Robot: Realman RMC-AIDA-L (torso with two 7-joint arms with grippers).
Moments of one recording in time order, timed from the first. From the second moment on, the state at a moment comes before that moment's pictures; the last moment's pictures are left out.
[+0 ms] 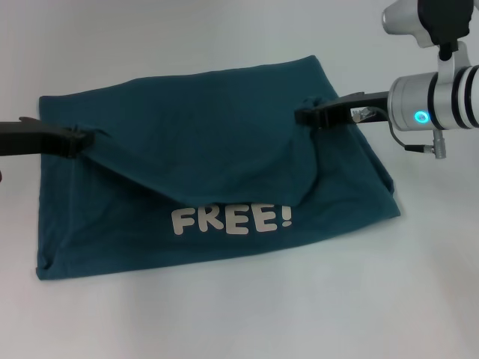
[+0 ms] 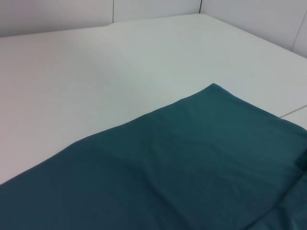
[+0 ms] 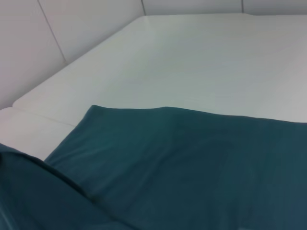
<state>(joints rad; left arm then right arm) -0.76 -2.06 0.59 0.86 2.43 1.17 -1.93 0.79 2.07 -0.93 -0.81 -2.23 -1.00 2.16</state>
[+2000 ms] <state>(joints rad) -0.73 -2.10 0.70 0.77 2.43 0.91 -1.85 0.77 2.09 -1.05 -0.61 -2.19 -0.45 2.08</state>
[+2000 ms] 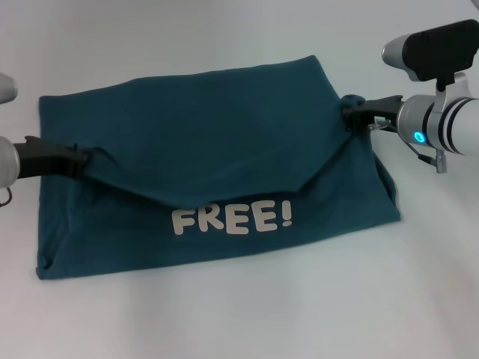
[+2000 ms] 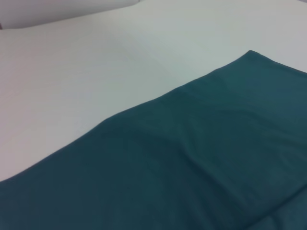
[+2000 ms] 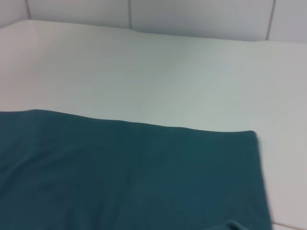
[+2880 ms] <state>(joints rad) -0.72 -2.15 0.71 0.75 2.43 0.71 -1.80 0.80 2.09 -1.05 -0.53 -2.19 -0.31 2.08</state>
